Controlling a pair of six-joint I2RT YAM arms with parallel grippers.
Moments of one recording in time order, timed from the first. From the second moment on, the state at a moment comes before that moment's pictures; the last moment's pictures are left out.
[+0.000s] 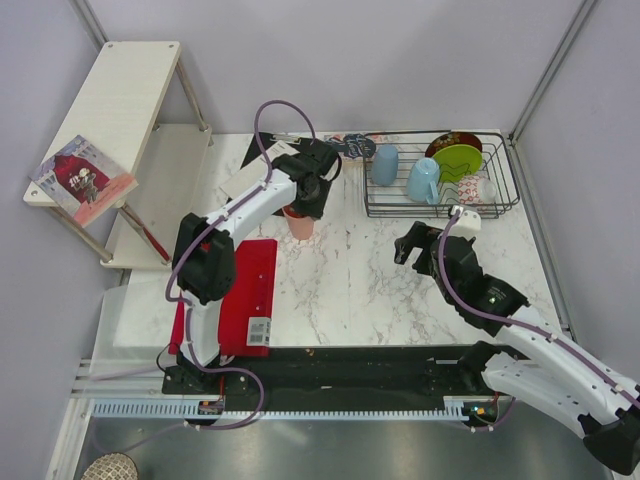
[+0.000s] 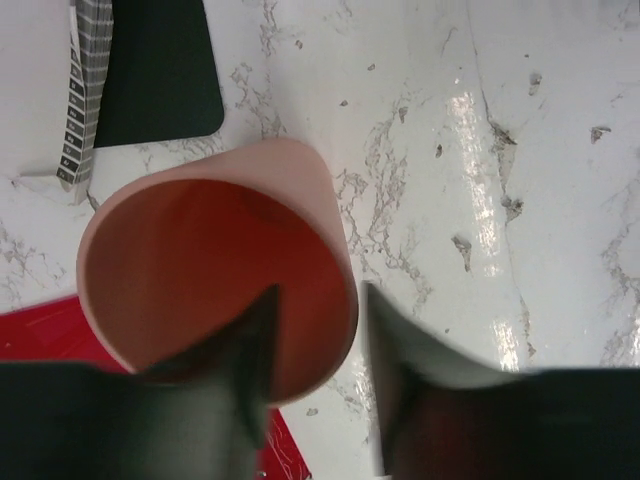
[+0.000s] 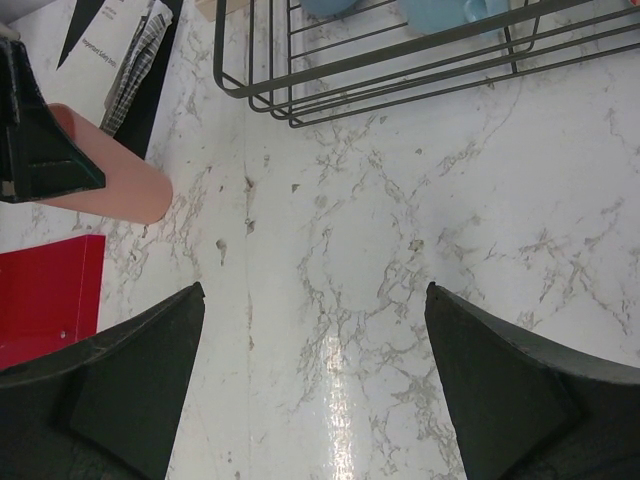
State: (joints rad) left arm -0.61 2.02 1.81 -0.92 -0.19 -0.25; right arm 0.70 0.78 0.68 -0.38 0.52 0.69
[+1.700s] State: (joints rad) left arm -0.64 0.89 0.97 -0.37 0.18 -0.45; right arm 0.39 1.95 1.66 -0.23 0.33 0.28
